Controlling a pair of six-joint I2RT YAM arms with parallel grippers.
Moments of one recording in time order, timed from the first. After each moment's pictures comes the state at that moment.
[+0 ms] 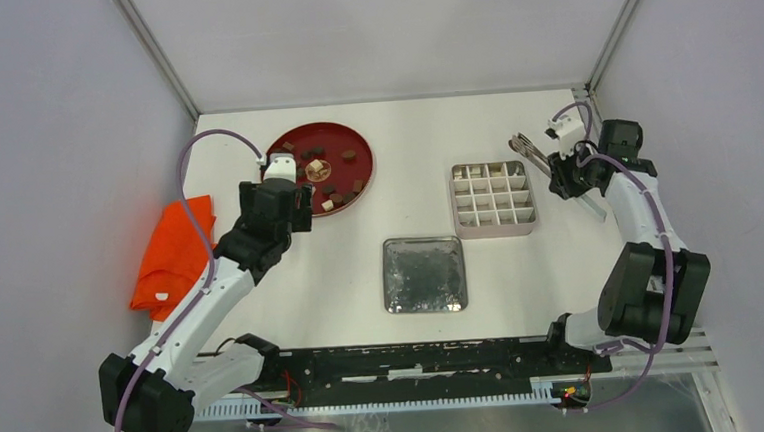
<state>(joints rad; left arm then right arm) -0.45 1.03 0.83 -0.44 -0.56 -0.09 -0.26 1.42 1.06 -0.56 -0.43 -0.62</state>
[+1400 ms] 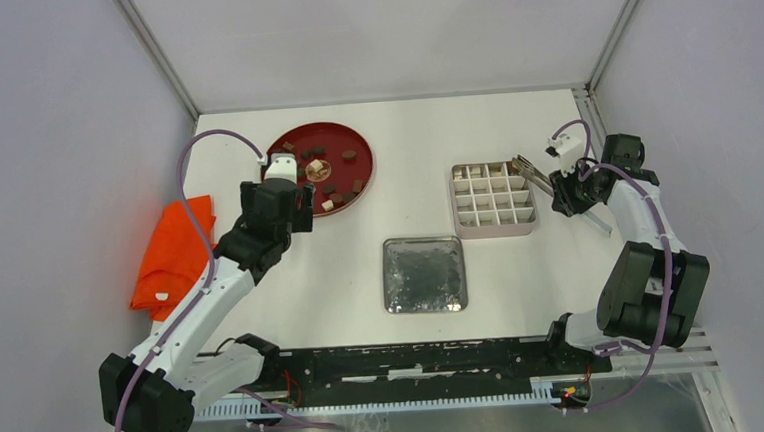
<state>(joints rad) -0.45 1.03 0.83 -0.44 -0.54 -0.09 -0.33 1.41 0.98 -0.63 -0.46 -0.74</state>
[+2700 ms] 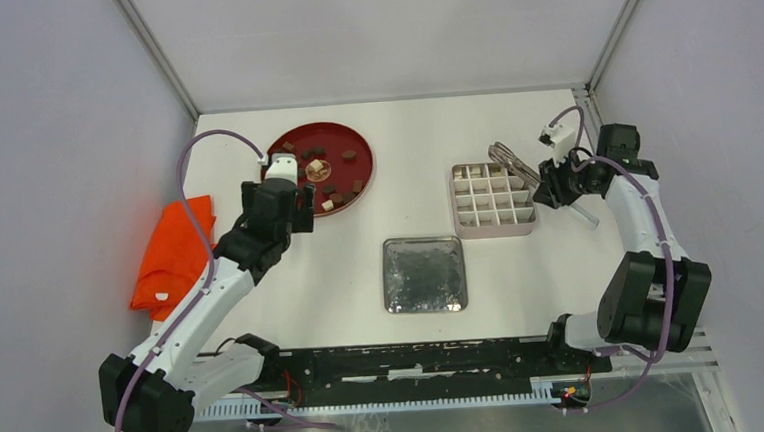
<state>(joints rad) -0.45 1.03 0.83 -0.44 -0.53 -0.09 -0.29 1.39 1.06 -0.71 -0.65 -0.69</state>
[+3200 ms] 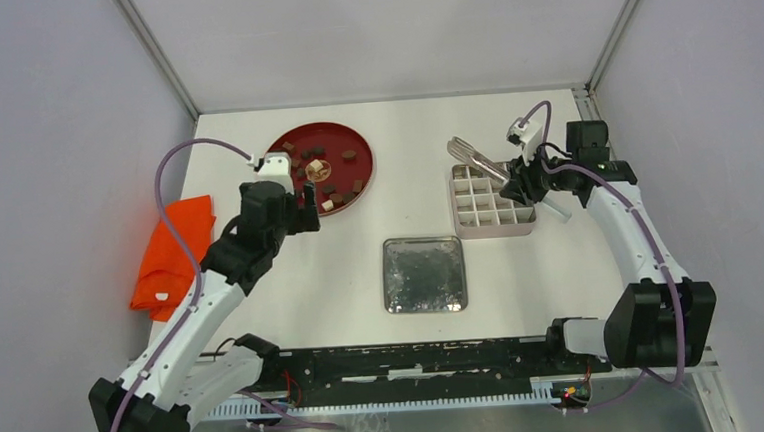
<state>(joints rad) -0.45 0.96 0.84 -0.44 -0.40 -0.17 -0.07 1.29 1.06 -0.65 -0.72 -0.60</state>
